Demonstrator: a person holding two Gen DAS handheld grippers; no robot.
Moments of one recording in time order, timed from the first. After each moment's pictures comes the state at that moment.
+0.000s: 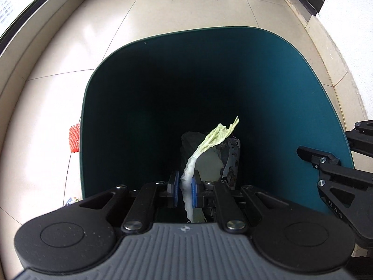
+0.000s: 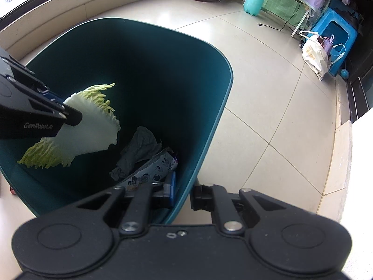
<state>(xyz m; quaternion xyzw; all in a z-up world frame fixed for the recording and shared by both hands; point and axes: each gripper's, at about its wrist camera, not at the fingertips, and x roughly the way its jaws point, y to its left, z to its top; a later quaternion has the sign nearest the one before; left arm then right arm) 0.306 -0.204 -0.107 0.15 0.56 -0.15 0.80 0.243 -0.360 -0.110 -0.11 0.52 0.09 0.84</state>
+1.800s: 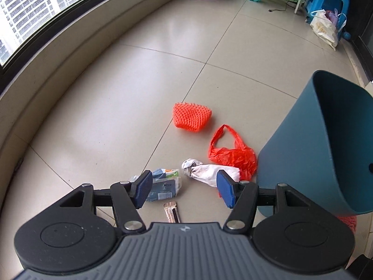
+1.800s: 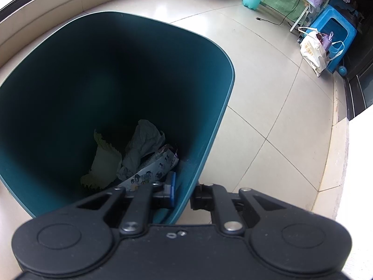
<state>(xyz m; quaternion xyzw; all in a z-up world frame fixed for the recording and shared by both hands) 0.291 0.026 -0.075 0.04 0.53 -0.01 0.85 0.250 -0.357 -0.110 -0.12 0.53 0.07 0.83</state>
